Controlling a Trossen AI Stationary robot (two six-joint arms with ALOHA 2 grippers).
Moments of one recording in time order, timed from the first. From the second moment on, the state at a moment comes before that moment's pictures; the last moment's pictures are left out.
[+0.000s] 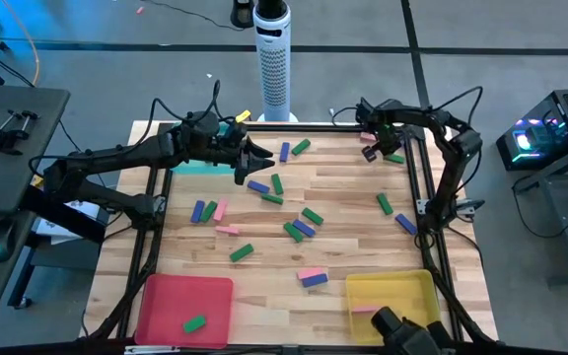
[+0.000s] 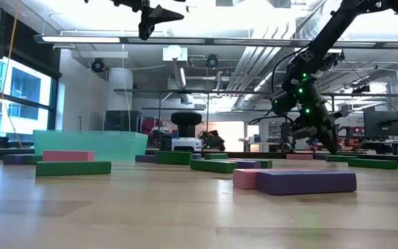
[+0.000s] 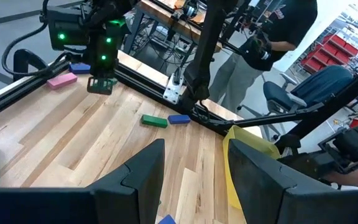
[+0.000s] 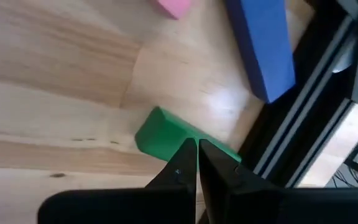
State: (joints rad) left arm 0.30 1.23 1.08 -0.14 0.26 -0.39; right arm -0.96 1.87 1.17 -1.08 0.35 0.23
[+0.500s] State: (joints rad) left arm 0.30 1.23 1.08 -0.14 0.26 -0.39; right arm -0.93 1.87 1.17 -1.07 0.25 0.14
